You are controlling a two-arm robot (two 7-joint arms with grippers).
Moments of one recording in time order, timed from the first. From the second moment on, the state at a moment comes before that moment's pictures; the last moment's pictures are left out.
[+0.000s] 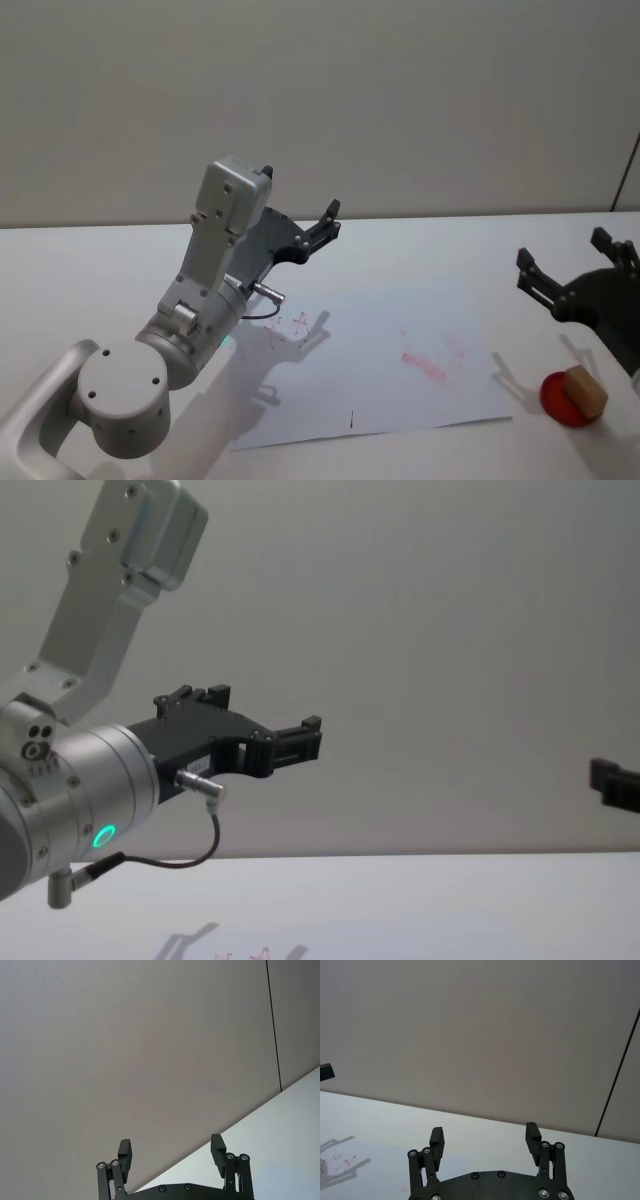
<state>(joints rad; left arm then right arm) -0.24 0.38 0.45 -1.63 -0.20 0.01 -0.01 -0.11 0.39 -0.21 -1.85 0.29 0.05 0.01</state>
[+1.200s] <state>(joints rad) -0.24 0.38 0.45 -1.63 -0.20 0.01 -0.01 -0.37 0.50 -0.17 -1.97 0.32 0.26 -0.10</state>
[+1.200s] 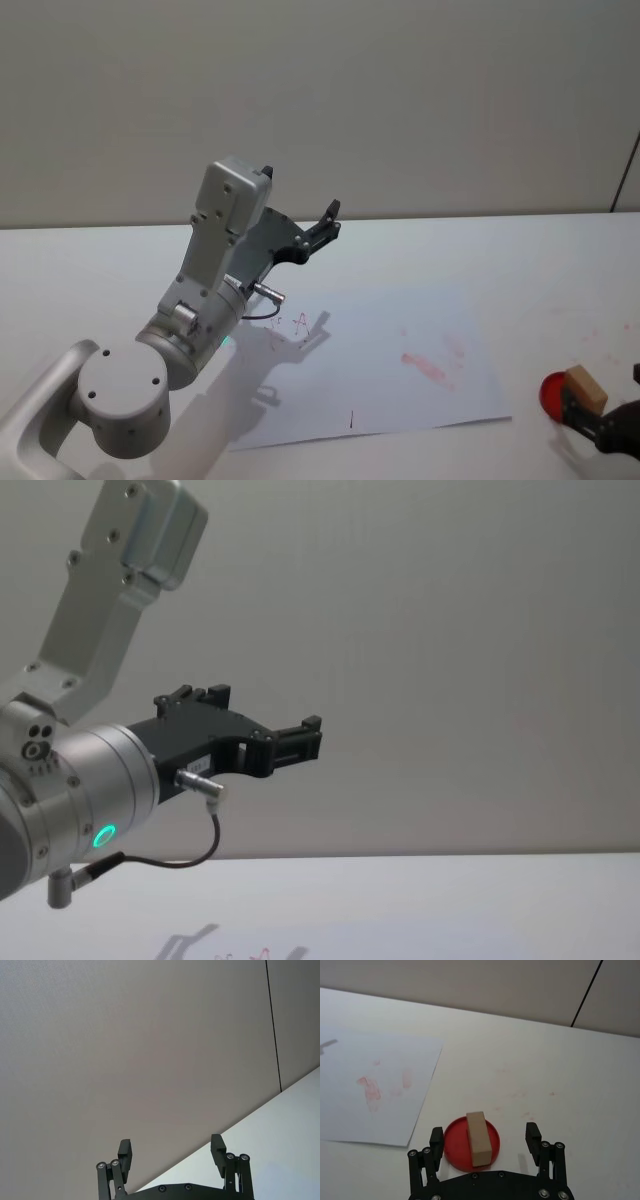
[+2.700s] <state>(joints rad) -0.24 0.38 0.45 -1.63 -0.20 0.01 -0.01 -0.26 0.43 -0.19 -1.84 0.16 0.28 0.02</state>
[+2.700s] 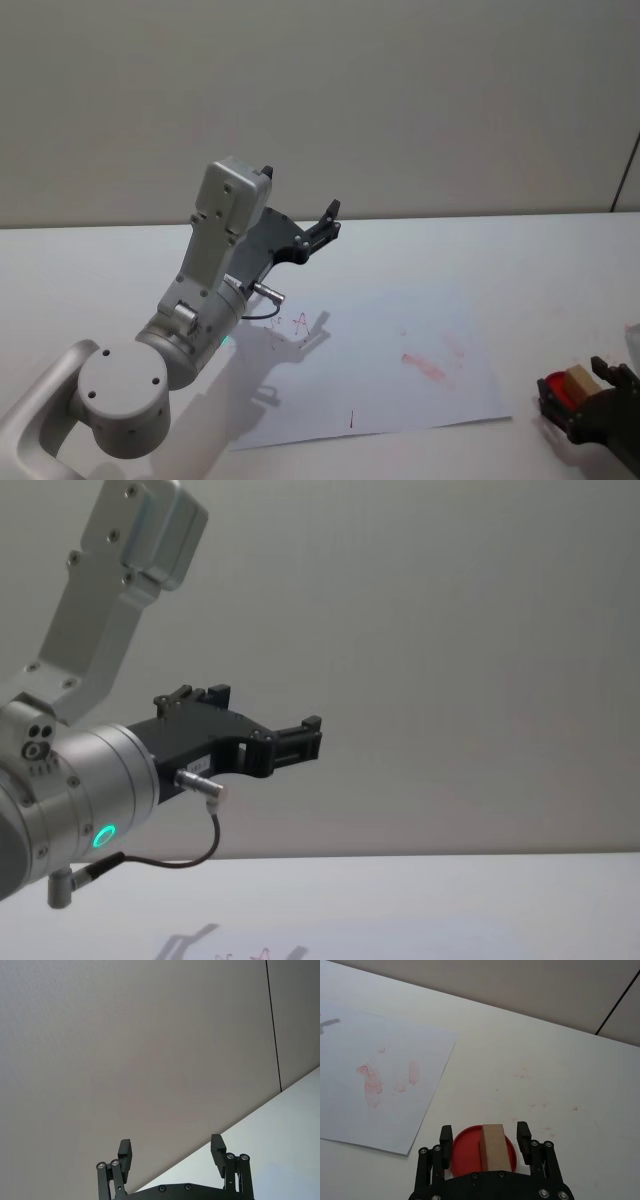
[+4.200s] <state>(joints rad) -0.24 0.38 0.45 -1.63 -0.20 0.01 -0.01 -0.26 0.42 -0.19 -1.83 0.16 0.28 0.06</state>
